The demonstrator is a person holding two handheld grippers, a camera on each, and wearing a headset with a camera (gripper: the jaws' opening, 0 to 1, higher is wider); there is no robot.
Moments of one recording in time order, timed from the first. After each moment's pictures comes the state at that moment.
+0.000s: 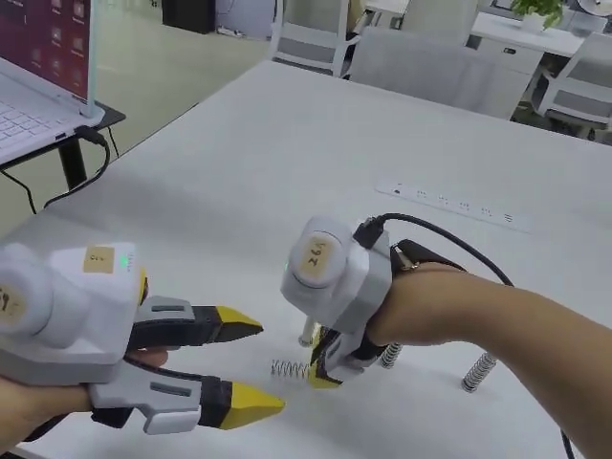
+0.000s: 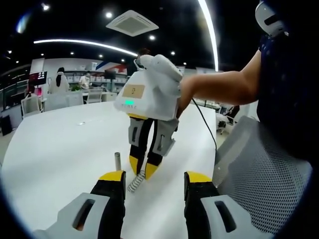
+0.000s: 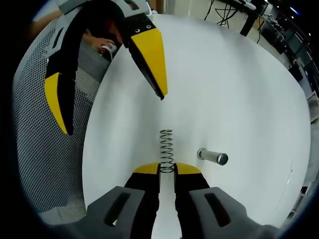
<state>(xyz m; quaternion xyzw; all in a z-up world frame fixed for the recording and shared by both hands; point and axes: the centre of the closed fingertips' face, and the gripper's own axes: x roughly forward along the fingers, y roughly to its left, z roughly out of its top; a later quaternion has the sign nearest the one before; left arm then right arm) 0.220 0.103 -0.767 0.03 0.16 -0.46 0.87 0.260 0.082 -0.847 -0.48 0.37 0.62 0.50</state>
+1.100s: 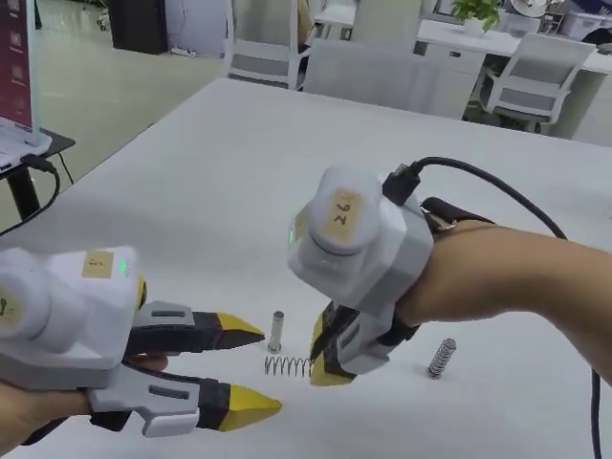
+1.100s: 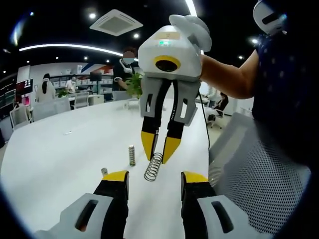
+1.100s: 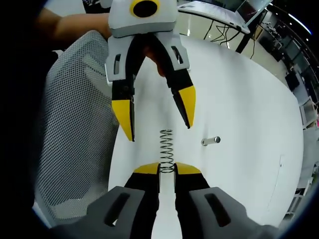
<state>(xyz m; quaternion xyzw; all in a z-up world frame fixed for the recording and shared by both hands) 0.222 0.071 -0.755 0.06 0.15 -0.52 0.84 0.229 0.052 -0.778 -0.47 0.34 0.63 0.51</state>
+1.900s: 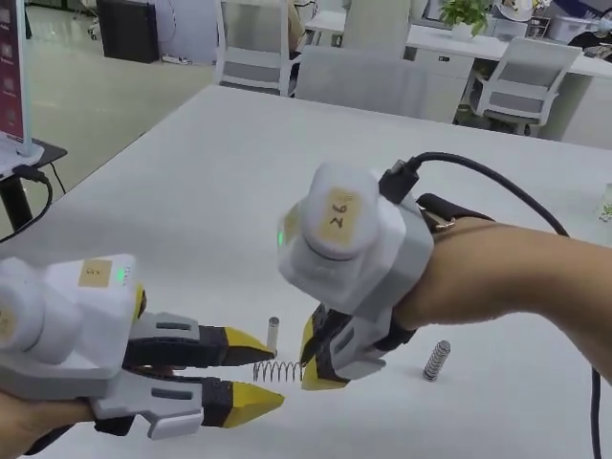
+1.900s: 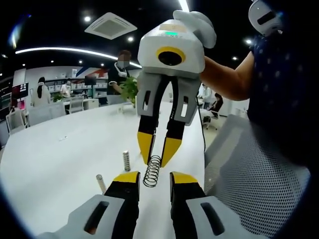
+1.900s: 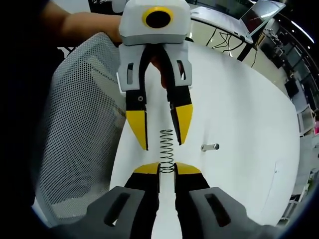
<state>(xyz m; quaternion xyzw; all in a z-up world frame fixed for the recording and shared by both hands) 0.219 0.065 -0.749 0.06 0.13 -0.53 0.83 0.222 0.059 -0.767 -0.48 0.32 0.64 0.51</state>
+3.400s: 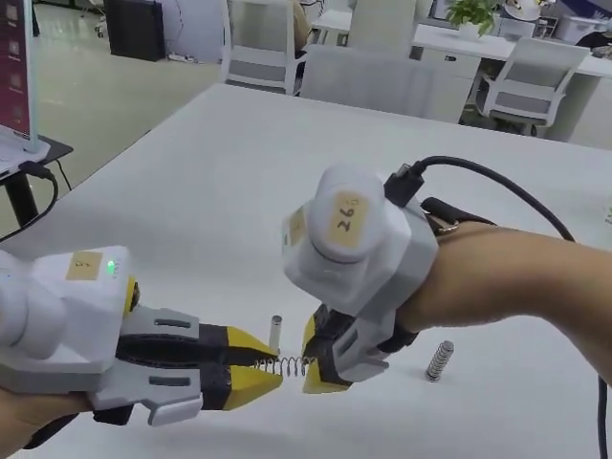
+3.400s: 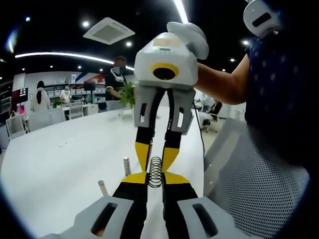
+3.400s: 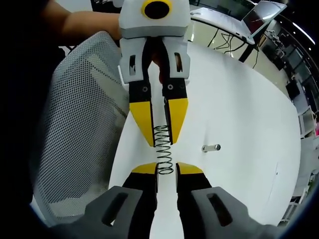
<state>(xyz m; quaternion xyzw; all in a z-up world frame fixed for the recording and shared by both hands) 0.216 0.064 -0.736 0.06 0.11 -0.54 0.84 0.223 0.059 -0.771 -0.47 0.32 0.65 0.51</state>
